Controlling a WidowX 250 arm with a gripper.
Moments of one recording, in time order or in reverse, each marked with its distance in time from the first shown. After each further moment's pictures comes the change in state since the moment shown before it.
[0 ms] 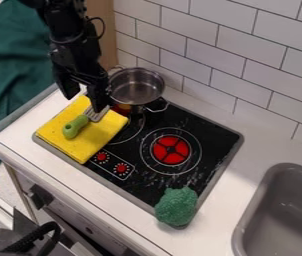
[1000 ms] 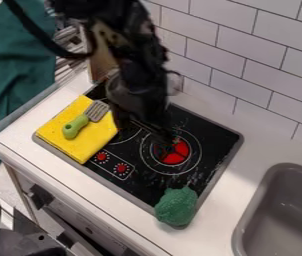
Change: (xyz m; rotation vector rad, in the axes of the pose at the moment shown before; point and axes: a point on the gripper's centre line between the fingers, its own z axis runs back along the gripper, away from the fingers) arm -0.013 -0.116 -0.014 0.031 -0.033 -0.065
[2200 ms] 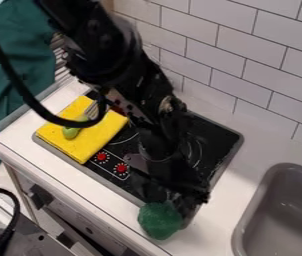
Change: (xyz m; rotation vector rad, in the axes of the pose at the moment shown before) arm -0.041 -0.064 -0.019 -0.099 -0.031 0.177
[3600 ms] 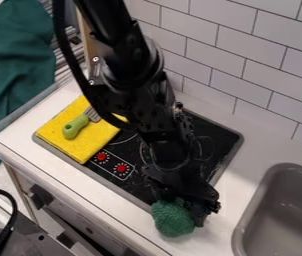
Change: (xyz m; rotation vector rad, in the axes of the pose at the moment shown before) arm 0.007 0.003 -0.034 -0.053 0.038 -0.069
